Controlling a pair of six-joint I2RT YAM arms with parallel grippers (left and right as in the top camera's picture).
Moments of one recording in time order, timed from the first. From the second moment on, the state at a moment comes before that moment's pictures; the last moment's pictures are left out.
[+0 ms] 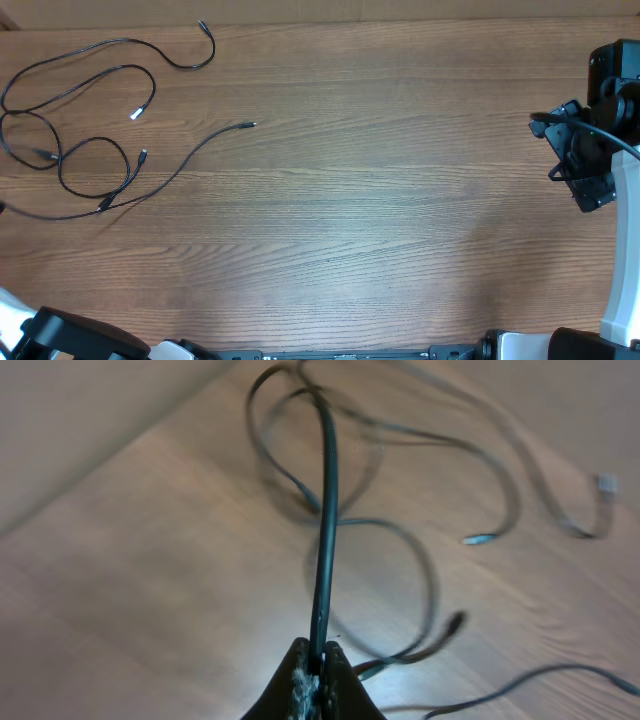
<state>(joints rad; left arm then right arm) 1.06 1.55 1.36 -0.68 0.47 0.14 -0.15 1.52 1.77 -1.59 0.16 0.96</state>
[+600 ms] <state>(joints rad) 1.16 1.63 1.25 -0.72 0.16 -0.08 -0.15 1.52 1.77 -1.59 0.16 0.96</state>
